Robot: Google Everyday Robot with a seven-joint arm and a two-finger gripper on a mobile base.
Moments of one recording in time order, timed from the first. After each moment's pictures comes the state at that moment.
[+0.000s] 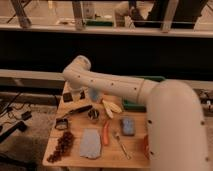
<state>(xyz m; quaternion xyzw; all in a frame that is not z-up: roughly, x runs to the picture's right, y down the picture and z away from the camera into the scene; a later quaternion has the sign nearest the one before) -0.164 0.023 0.797 -0.18 -0.16 -0.11 0.97</state>
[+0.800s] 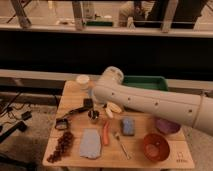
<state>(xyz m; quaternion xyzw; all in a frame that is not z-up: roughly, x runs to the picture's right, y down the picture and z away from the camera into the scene) -0.035 0.054 0.739 -0.14 -0.13 0.00 0.98</state>
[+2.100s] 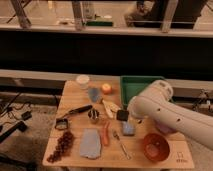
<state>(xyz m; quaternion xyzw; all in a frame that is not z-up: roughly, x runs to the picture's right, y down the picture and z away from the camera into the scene) 0.127 0.114 0.692 -0.17 -0.06 0.07 0.98</state>
